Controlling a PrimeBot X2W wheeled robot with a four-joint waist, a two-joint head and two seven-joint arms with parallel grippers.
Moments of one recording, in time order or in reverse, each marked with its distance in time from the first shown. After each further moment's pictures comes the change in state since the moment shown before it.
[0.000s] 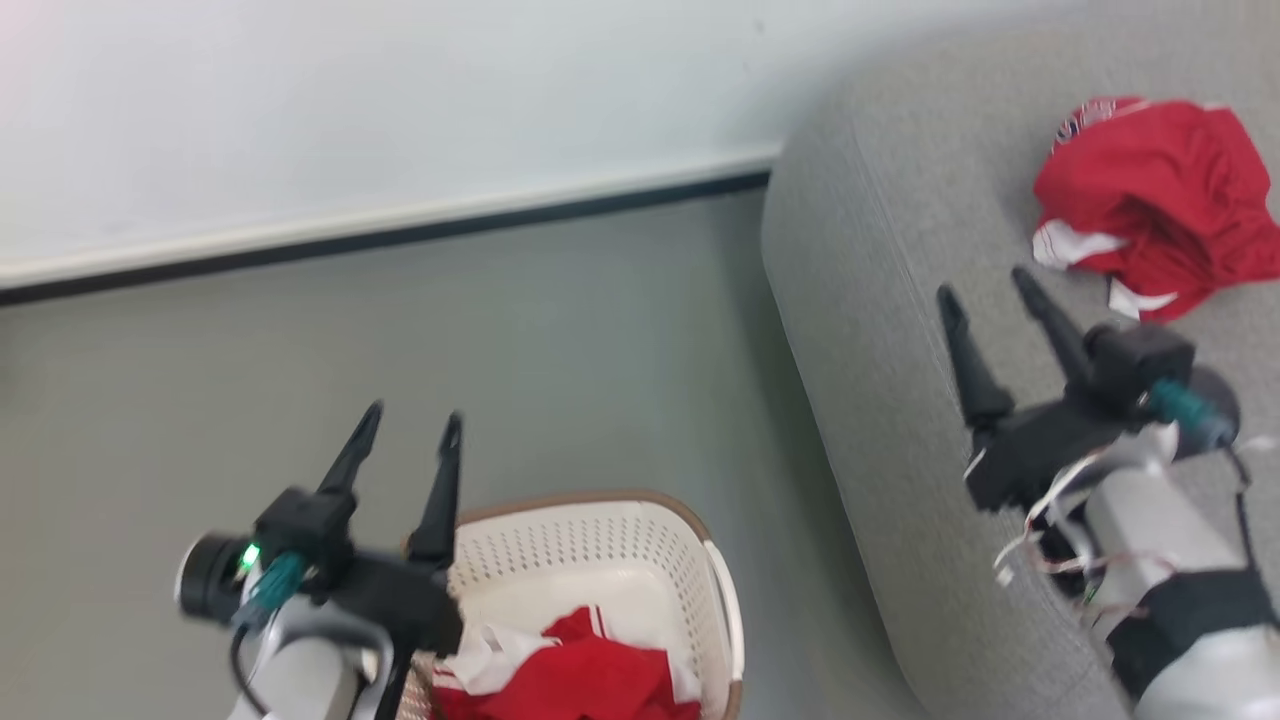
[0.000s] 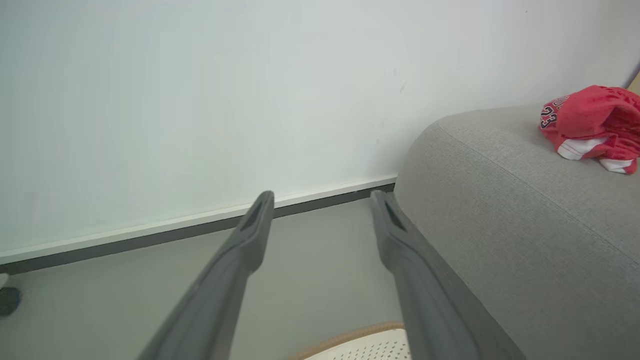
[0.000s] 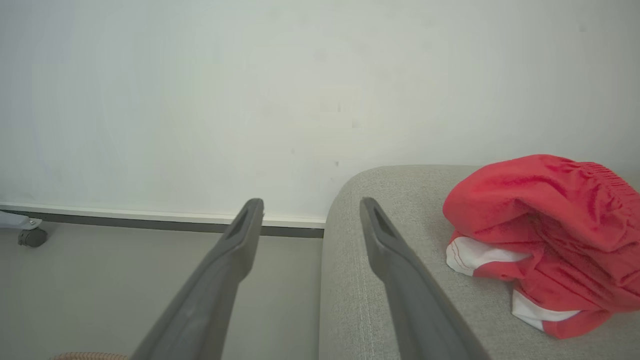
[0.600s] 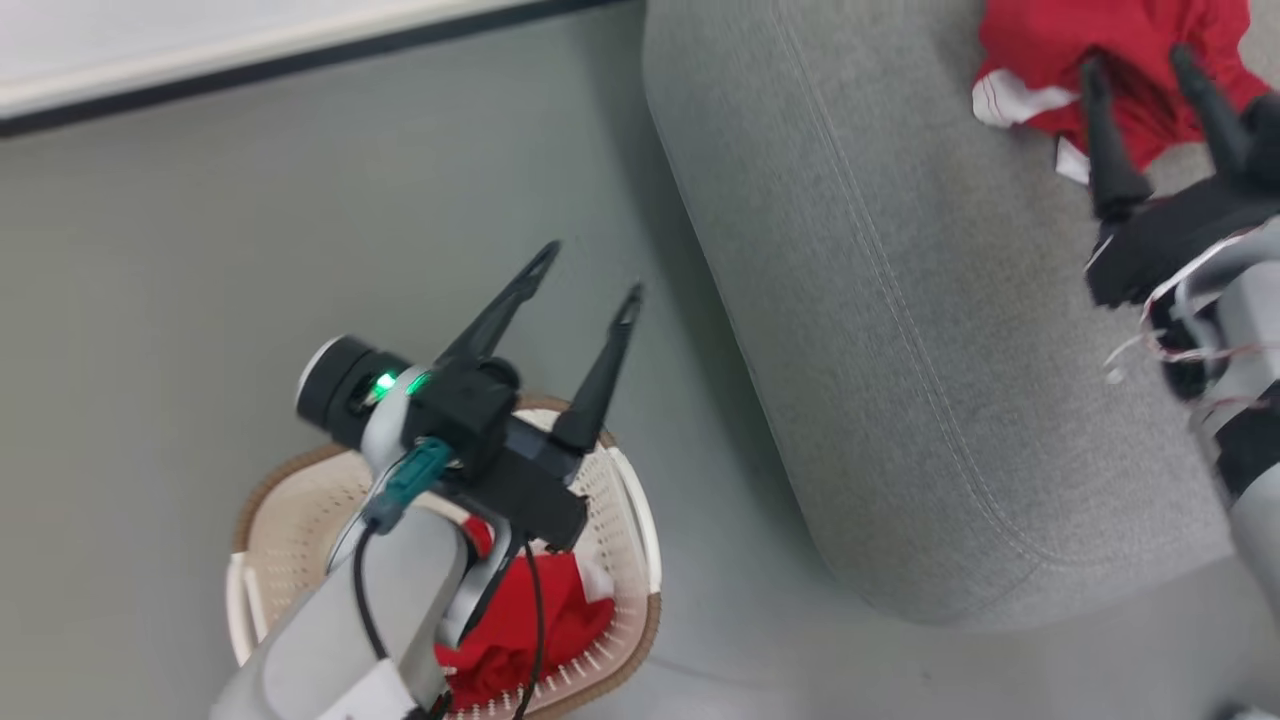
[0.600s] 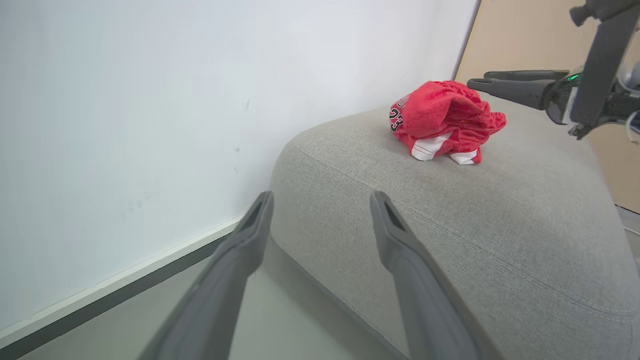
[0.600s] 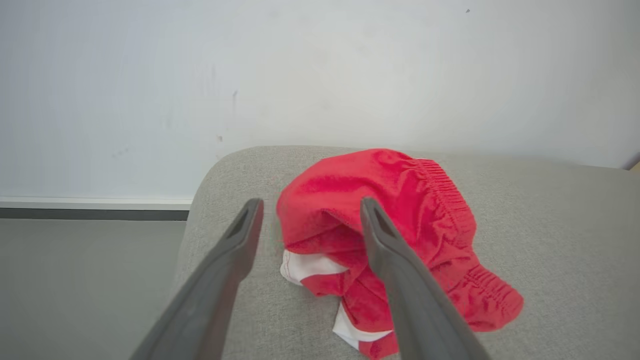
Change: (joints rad) left arm -0.228 -0.034 -0.173 -0.091 0.102 -0.063 0.035; right arm -0.346 -0.076 -0.004 0.243 -0.004 0.028 0.002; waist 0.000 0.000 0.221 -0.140
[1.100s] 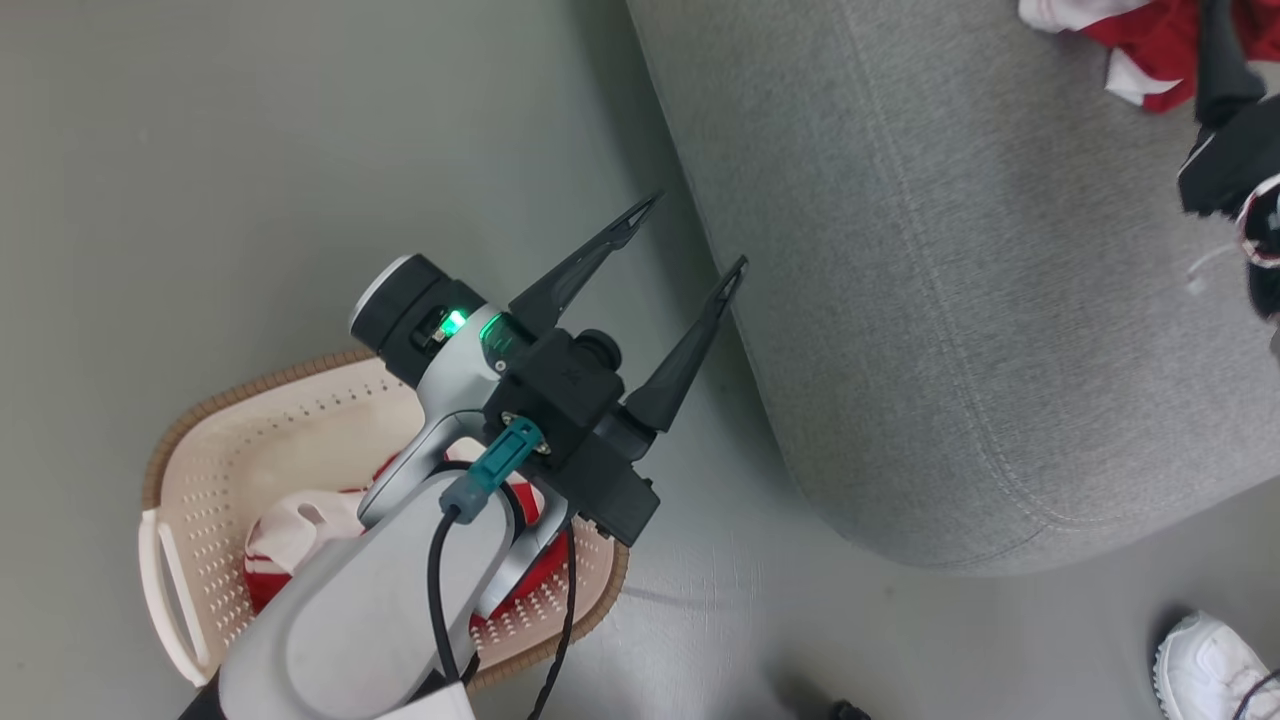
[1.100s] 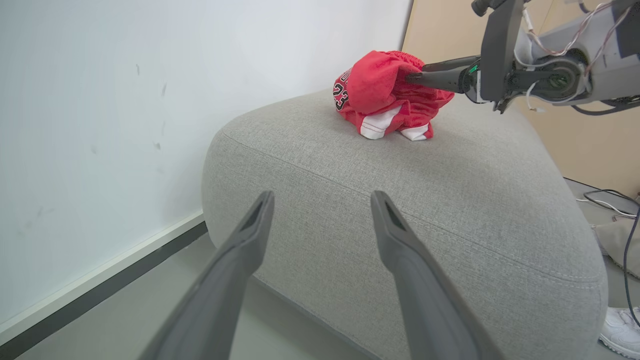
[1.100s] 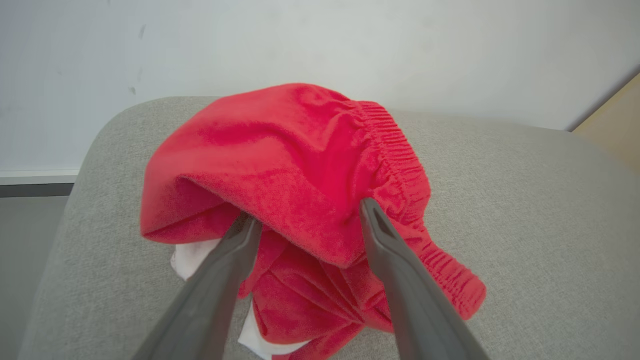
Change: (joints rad) left arm -0.098 0.017 -0.086 -0.136 0.083 -0.032 0.113; right arm -0.153 -0.038 -0.037 0.128 0.016 -0.009 0.005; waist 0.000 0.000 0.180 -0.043
